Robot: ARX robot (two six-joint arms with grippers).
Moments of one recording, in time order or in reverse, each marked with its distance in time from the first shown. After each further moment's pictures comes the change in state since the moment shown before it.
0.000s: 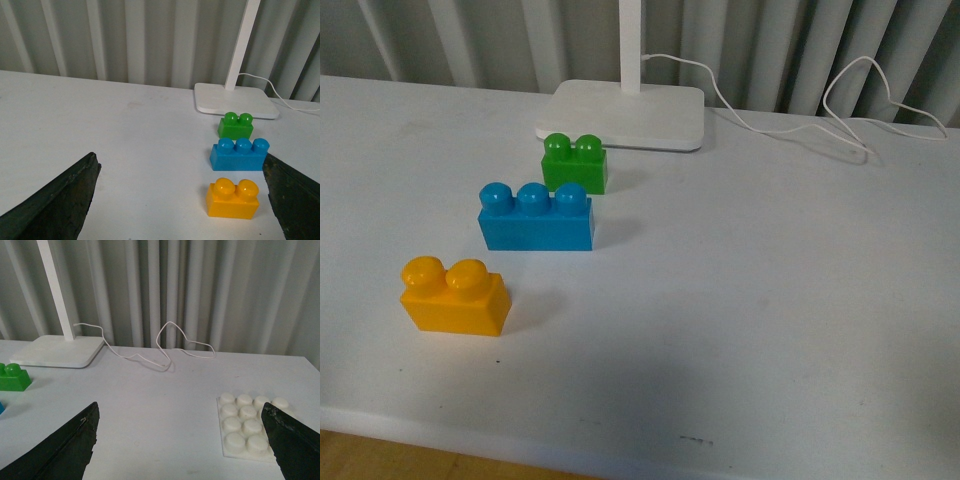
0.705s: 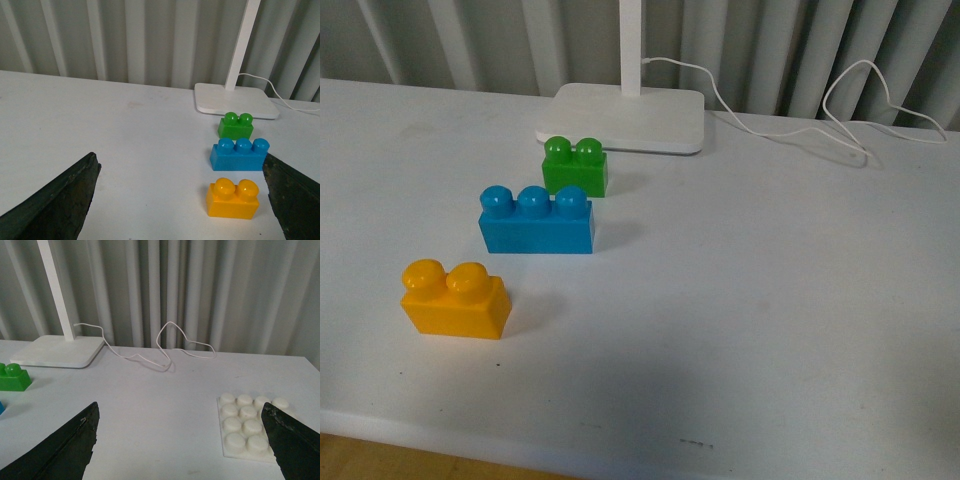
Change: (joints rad) left arm 0.000 0.000 0.000 0.000 0.000 0.000; right arm 0.000 0.000 0.000 0.000 0.000 0.000
